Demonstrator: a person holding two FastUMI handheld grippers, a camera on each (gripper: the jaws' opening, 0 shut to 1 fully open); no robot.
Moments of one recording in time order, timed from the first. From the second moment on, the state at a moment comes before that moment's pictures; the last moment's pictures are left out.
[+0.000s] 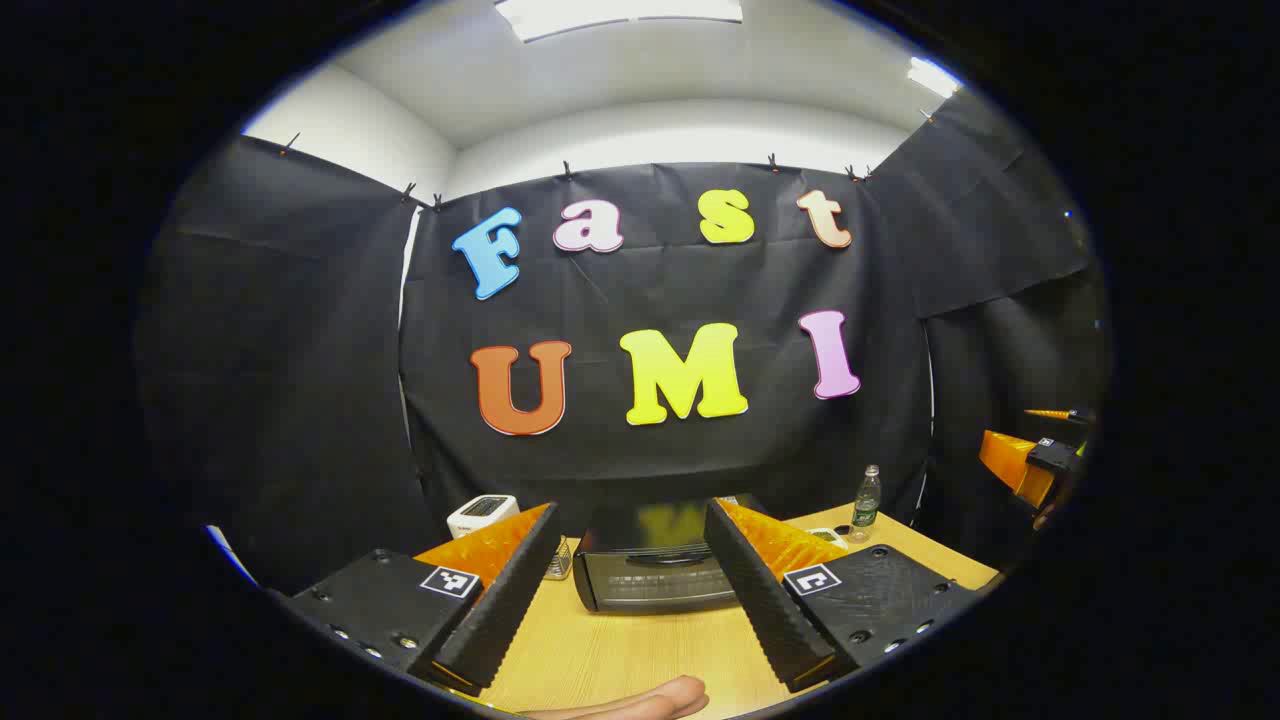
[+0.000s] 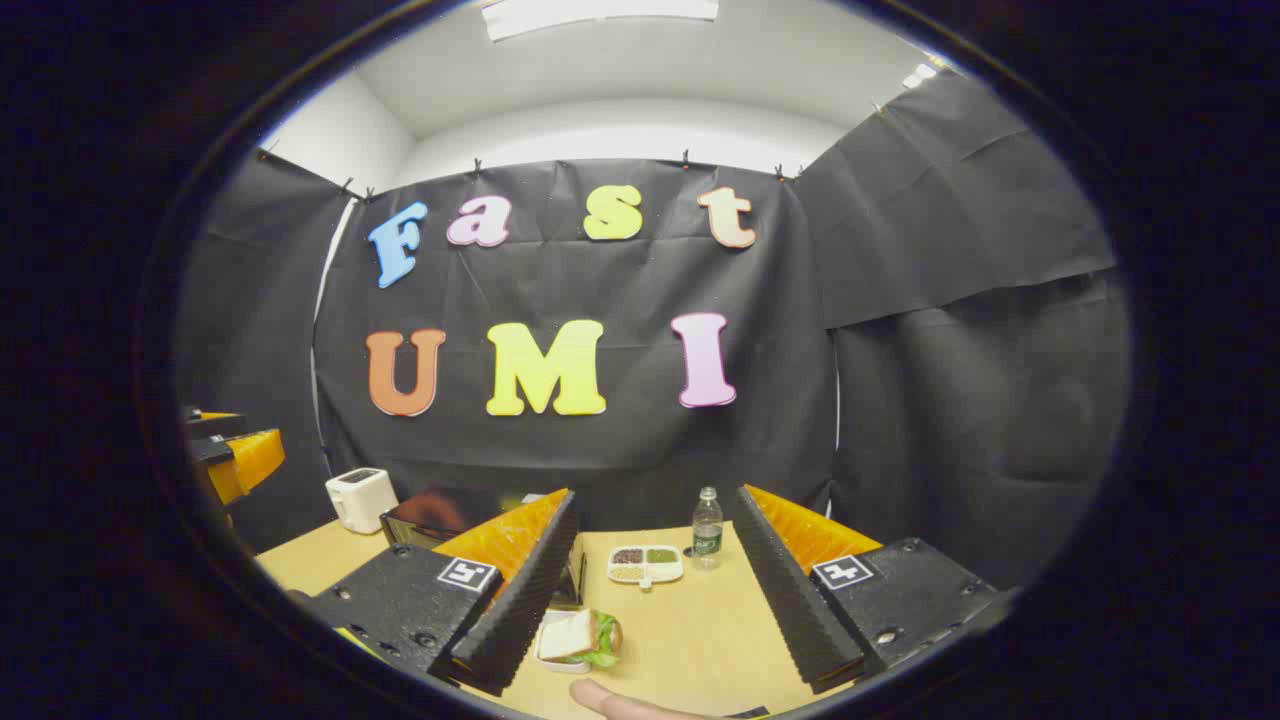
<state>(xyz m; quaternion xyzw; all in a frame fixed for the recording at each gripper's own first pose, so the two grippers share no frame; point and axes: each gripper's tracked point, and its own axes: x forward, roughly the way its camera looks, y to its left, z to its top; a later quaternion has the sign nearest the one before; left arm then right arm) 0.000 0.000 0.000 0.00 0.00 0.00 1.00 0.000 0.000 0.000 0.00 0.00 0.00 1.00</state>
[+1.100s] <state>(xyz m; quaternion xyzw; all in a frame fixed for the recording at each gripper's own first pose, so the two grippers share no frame) 0.009 -0.005 -0.020 -0.02 0.02 0.00 1.00 0.004 -0.031 0.015 0.00 -0.01 -0.01 1.00</state>
